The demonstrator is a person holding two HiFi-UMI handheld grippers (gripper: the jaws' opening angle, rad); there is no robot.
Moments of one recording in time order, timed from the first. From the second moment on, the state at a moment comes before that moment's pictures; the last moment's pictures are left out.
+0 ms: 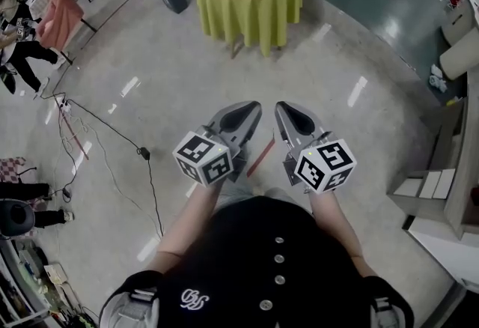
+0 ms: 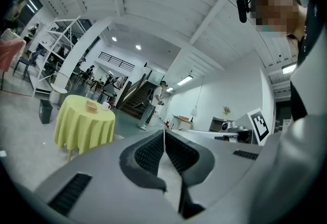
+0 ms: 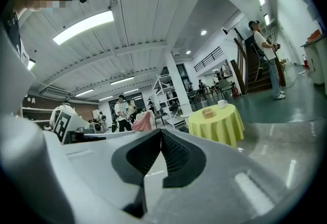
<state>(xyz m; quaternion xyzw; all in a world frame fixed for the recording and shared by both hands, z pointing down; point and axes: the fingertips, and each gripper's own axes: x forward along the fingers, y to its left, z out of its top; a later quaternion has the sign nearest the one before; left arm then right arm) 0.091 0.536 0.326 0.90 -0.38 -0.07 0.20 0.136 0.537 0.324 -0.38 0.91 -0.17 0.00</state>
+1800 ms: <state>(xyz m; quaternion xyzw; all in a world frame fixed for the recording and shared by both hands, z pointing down) -0.026 0.169 0.357 0.91 -0.33 -0.05 0.24 0.025 0.162 0.358 -0.42 0.88 -0.21 -0.01</state>
